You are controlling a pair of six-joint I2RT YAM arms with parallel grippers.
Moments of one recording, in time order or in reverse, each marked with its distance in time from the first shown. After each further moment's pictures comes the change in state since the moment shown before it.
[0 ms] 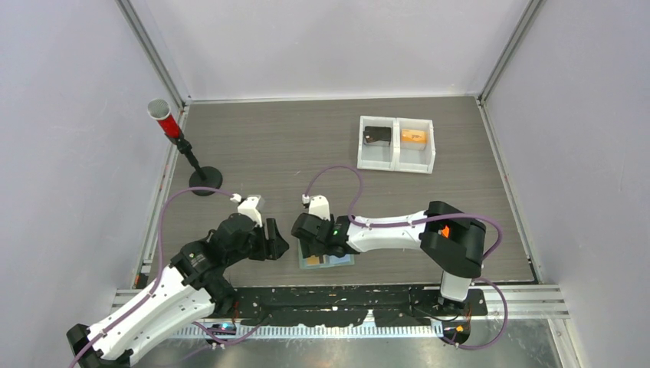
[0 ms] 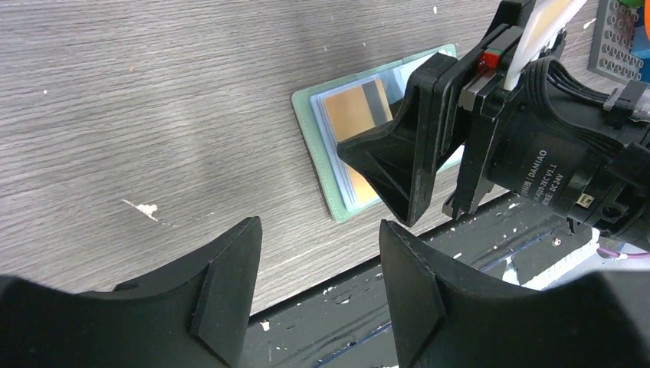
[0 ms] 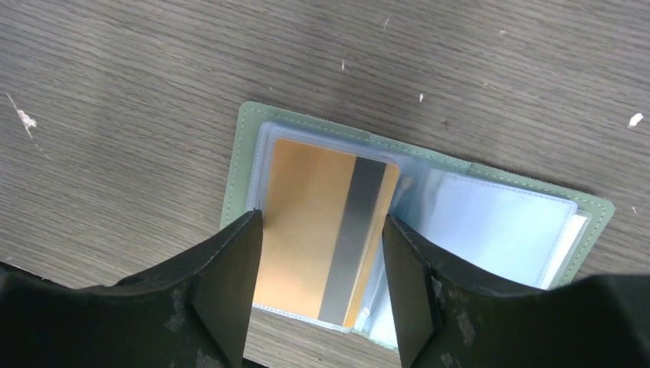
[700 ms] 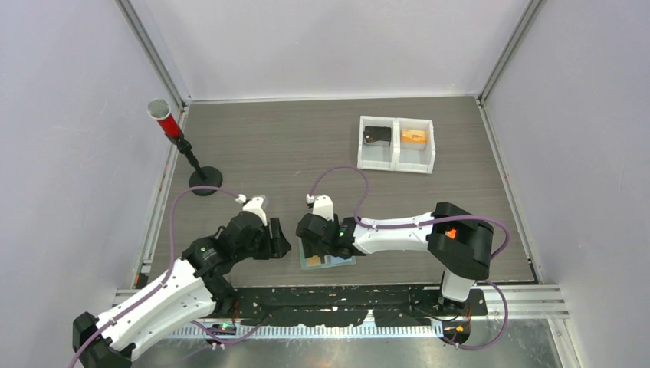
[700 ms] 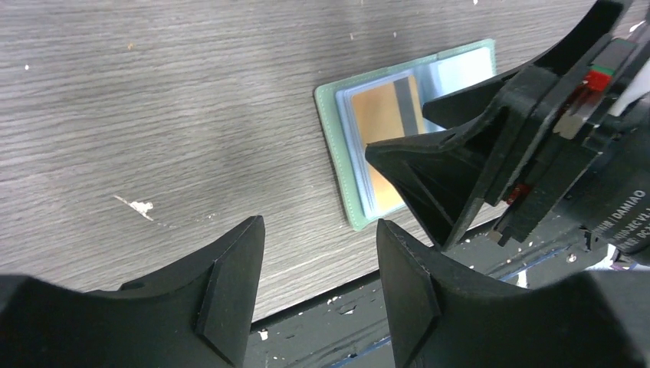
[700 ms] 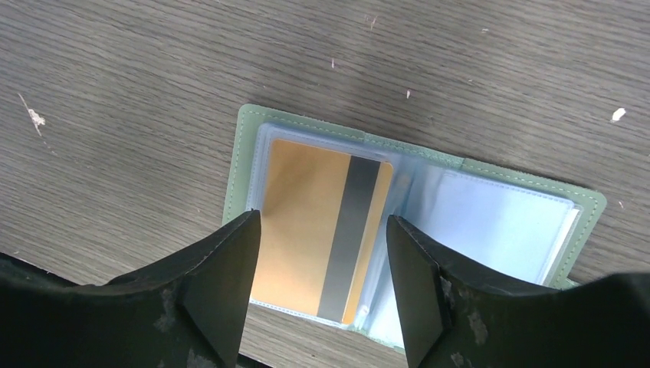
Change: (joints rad) left arm 0.013 0.100 -0.039 0.060 0.003 -0.050; right arm -0.002 -0.048 -0.064 0.065 0.006 0.003
